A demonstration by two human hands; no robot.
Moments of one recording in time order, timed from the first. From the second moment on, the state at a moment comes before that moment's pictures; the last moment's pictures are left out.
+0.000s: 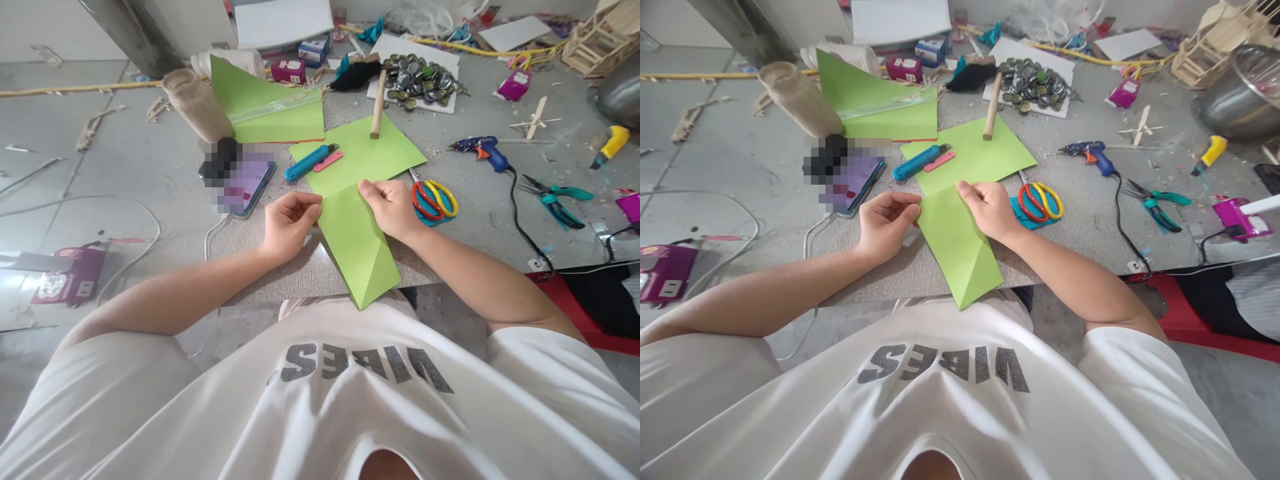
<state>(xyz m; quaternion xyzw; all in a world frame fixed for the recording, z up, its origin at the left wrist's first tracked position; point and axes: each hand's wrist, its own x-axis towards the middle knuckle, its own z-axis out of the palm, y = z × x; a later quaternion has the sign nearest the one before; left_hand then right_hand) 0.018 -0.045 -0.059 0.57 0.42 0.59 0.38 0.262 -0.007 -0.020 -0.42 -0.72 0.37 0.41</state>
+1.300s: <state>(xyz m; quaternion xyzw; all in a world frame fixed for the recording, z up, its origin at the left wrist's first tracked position) 0.003 -0.018 -0.071 0.52 0.46 0.66 0.29 0.276 0.002 -0.015 -0.45 -0.77 0.35 0.29</state>
